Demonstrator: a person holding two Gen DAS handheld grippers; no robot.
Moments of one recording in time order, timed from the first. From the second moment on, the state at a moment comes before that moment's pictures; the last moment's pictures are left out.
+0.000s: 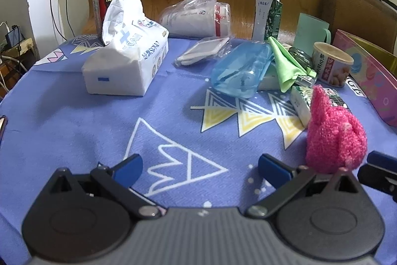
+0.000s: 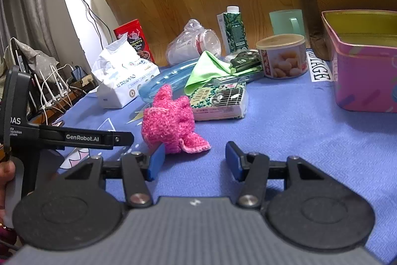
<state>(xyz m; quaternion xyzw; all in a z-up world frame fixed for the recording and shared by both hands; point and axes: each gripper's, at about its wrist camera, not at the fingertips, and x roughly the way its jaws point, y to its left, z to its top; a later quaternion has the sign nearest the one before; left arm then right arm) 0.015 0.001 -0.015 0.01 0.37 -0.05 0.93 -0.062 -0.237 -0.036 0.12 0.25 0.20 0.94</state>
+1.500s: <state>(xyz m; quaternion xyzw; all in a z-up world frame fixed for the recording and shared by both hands) 0.002 0.011 0.011 -0.05 0.36 -0.15 0.92 -0.068 -0.232 -0.034 0.11 0.24 0.21 0.94</state>
